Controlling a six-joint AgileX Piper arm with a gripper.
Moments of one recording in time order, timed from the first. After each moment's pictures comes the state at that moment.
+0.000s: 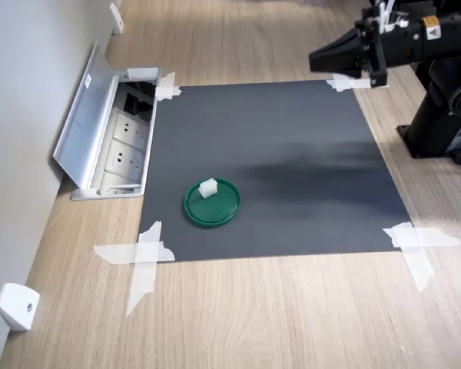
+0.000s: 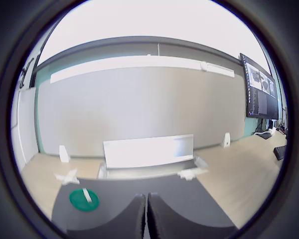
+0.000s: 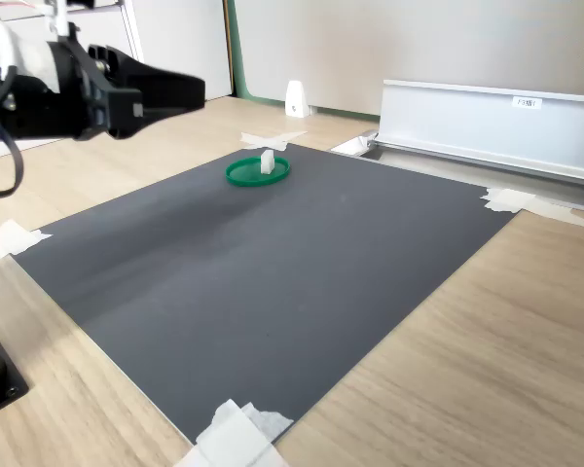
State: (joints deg) arm -2.2 18.0 0.1 15.1 -13.9 -10.9
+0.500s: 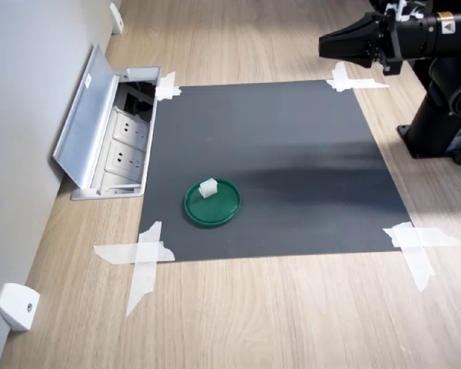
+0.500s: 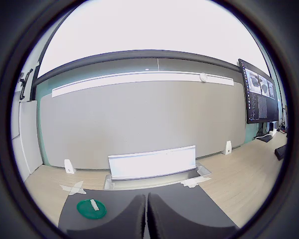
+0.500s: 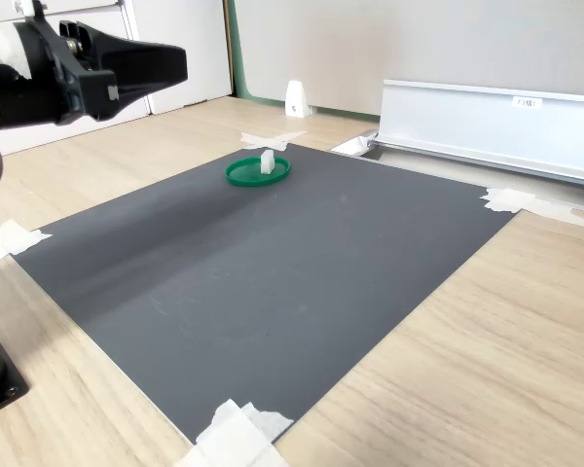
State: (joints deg) arm -2.2 12.2 0.1 17.3 -10.3 -10.9
